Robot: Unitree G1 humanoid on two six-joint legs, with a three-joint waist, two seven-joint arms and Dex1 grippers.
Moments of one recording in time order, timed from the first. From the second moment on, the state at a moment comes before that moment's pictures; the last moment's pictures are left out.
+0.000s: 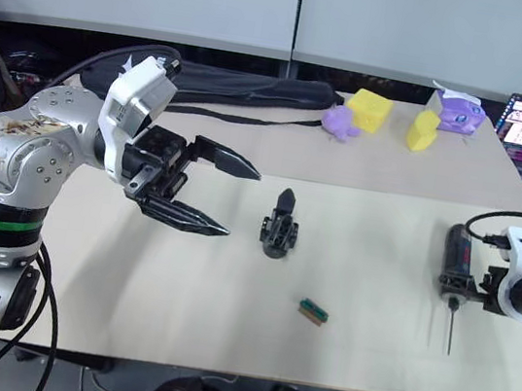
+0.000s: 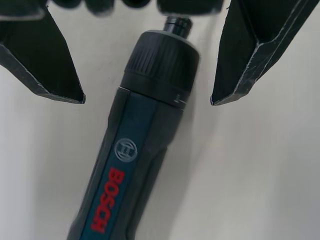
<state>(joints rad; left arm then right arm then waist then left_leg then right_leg) -0.91 0.64 -0.07 -0.16 -0.67 0.76 -1.43 -0.48 -1.05 -0.14 0.41 0.33 1.06 0.70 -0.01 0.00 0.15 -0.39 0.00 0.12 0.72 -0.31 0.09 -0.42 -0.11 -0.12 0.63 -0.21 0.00</state>
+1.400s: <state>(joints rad) -0.76 0.75 -0.19 -0.18 -0.59 0.61 -1.54 -0.46 -1.34 0.25 -0.02 0.19 0.98 1.33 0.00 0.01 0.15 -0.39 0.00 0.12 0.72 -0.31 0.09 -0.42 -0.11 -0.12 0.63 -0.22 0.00</state>
